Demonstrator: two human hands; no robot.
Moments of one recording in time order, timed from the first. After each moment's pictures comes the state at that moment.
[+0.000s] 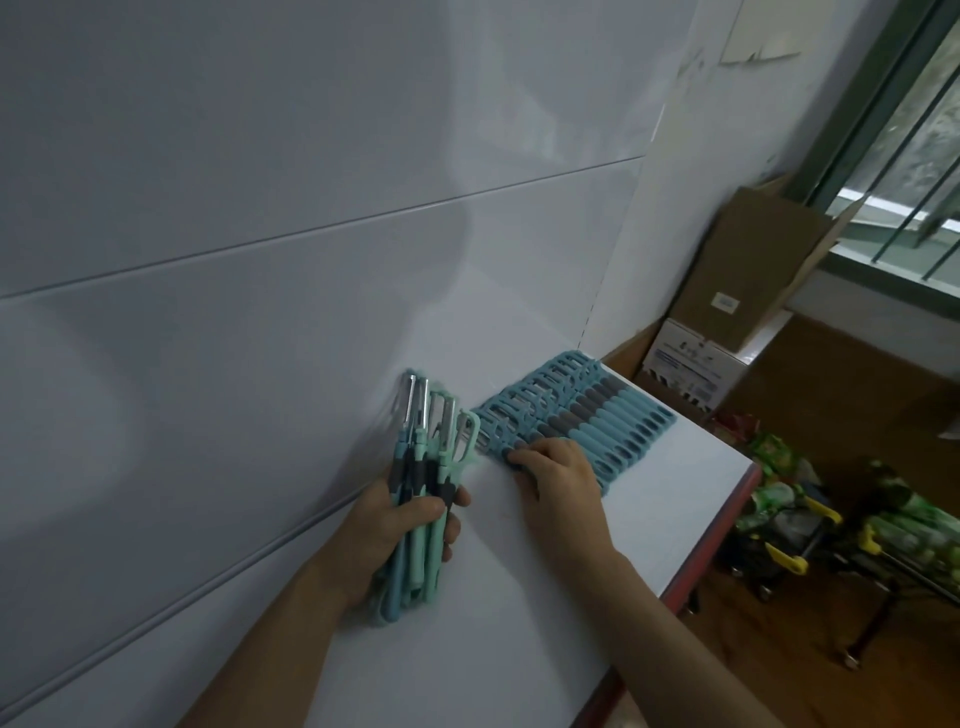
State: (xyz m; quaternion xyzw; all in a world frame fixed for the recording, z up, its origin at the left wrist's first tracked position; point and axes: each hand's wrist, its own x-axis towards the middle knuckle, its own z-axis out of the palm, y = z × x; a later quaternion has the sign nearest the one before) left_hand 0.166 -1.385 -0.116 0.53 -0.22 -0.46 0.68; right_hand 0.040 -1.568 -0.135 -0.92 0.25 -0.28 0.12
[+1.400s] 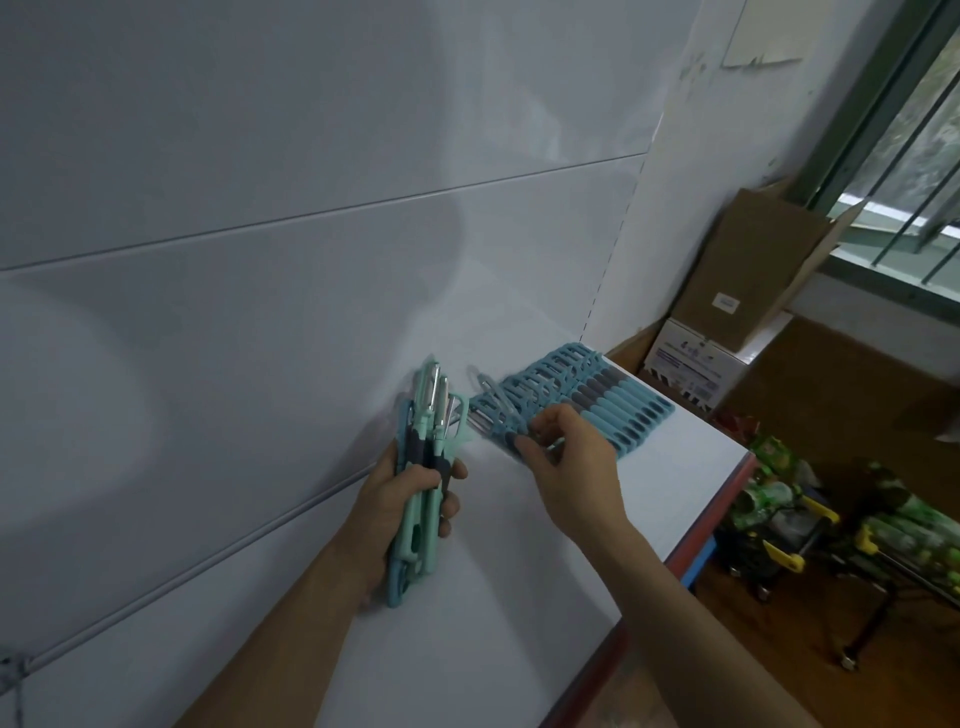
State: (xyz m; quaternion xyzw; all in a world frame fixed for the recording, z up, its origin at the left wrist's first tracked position) left_hand 0.148 -1.384 -0.108 0.49 -0.16 -0.44 0.74; right_hand 0.030 -1.553 -0.090 -0.84 0.34 -0.27 0.33
